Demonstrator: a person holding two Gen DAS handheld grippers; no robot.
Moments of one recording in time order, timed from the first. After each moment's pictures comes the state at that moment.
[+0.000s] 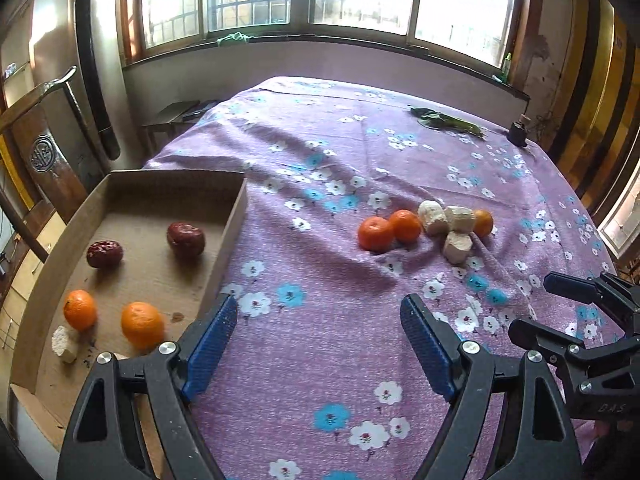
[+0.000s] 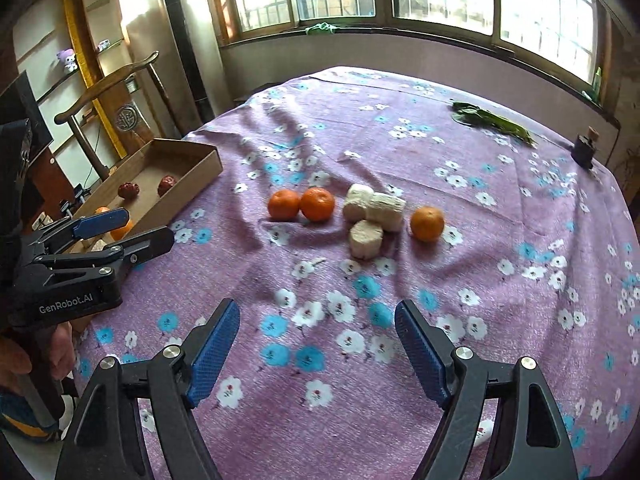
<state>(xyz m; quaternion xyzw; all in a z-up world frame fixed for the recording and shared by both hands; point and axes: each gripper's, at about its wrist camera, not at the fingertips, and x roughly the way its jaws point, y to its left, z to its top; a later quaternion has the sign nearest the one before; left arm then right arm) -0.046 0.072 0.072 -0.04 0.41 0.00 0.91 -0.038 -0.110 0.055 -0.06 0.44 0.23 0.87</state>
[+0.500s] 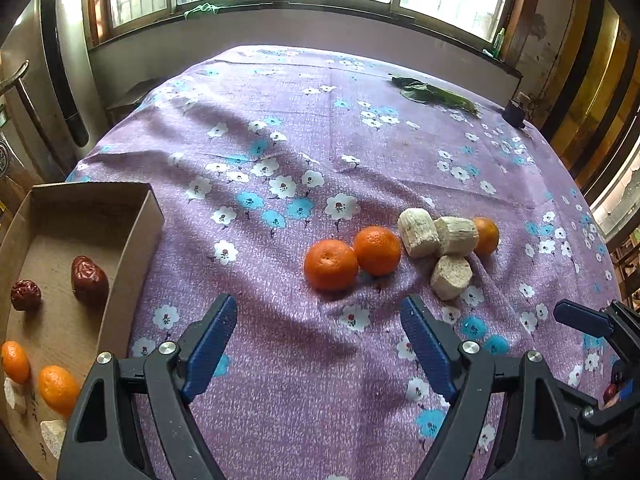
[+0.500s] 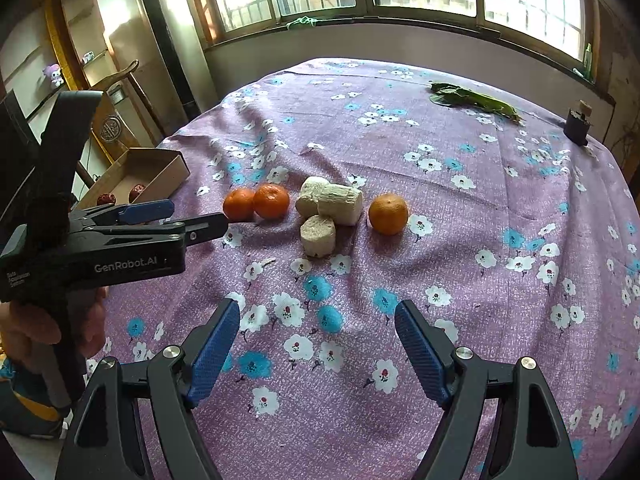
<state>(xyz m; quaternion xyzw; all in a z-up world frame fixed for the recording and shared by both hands) 0.039 0.042 0.039 -0.05 0.46 -0.04 0.88 -0.006 -0.135 0.041 -0.04 0.46 0.22 0.86</state>
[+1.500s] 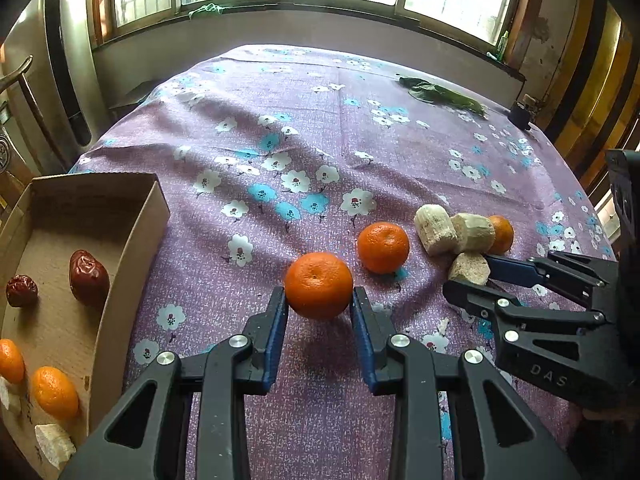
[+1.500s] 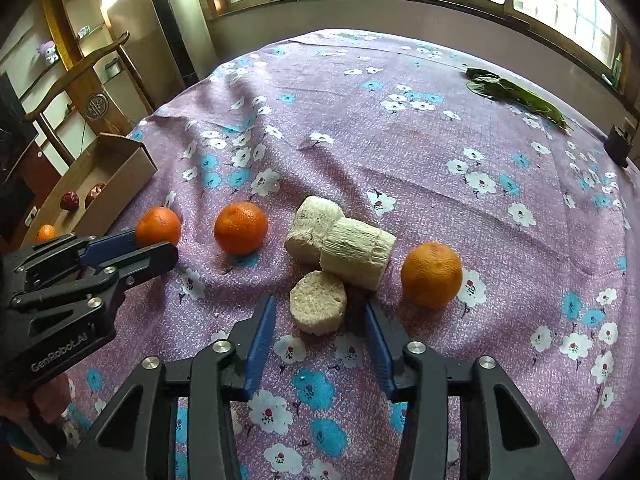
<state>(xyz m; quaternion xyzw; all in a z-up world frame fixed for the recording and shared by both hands) 0.034 0.052 0.030 -0.05 0.46 -0.03 0.89 0.065 -0.087 0.002 -0.08 0.49 0.23 0.84</state>
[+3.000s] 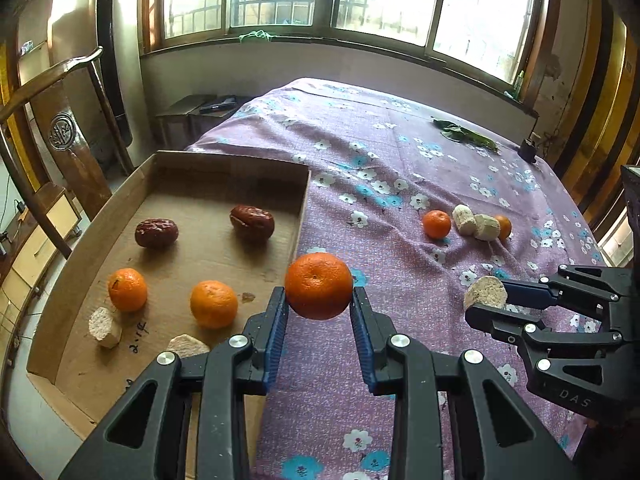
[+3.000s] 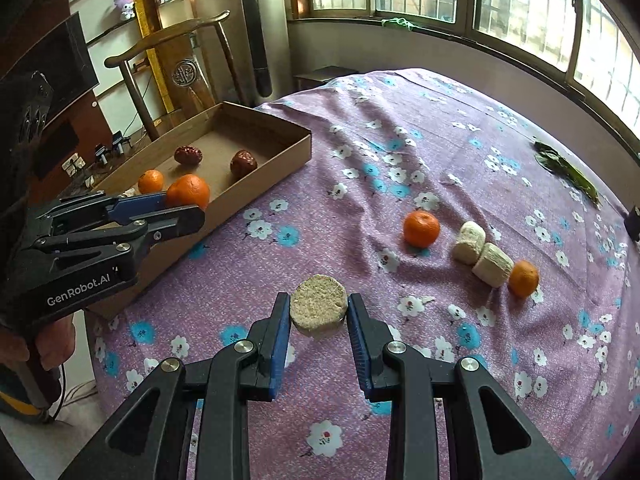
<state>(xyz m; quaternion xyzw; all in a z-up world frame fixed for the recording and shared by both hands) -0.079 0.138 0.078 -0.07 0.41 0.02 0.91 -0.048 -0.003 0.054 -0.15 0.43 0.33 0.83</state>
